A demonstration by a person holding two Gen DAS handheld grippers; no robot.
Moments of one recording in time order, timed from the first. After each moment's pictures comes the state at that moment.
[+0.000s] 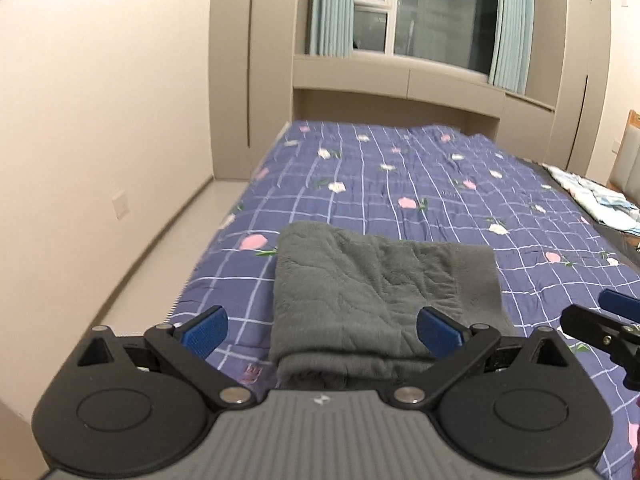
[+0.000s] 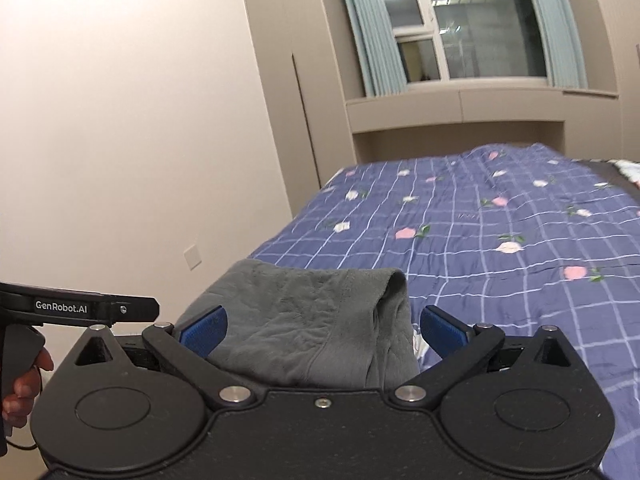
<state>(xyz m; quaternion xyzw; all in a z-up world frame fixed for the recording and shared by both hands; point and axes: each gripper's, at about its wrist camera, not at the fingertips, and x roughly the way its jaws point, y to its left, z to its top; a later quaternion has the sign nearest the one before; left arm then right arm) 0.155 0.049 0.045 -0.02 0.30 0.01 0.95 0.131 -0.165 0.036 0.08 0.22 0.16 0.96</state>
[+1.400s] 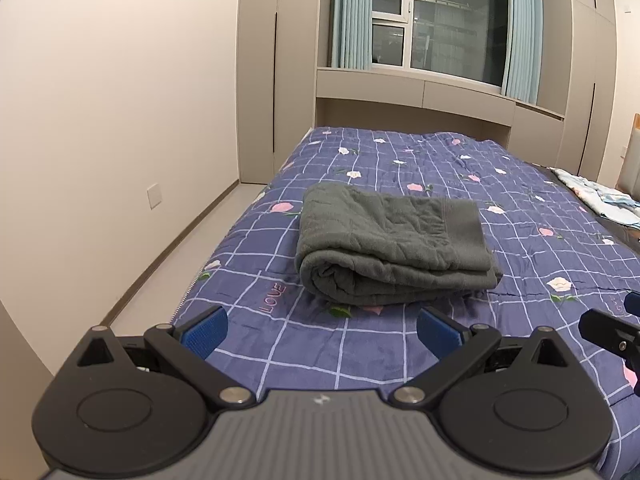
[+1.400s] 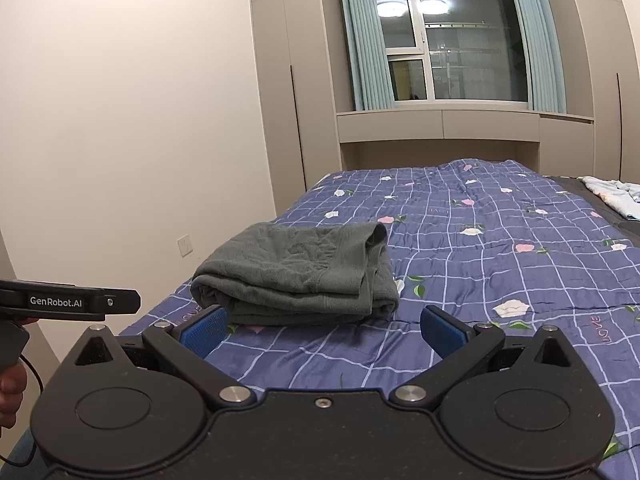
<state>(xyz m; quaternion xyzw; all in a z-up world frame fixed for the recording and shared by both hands) 0.034 0.040 0.019 -0.03 0.28 0.04 0.96 0.011 -0.163 0.015 0.04 0.21 0.13 0.97</state>
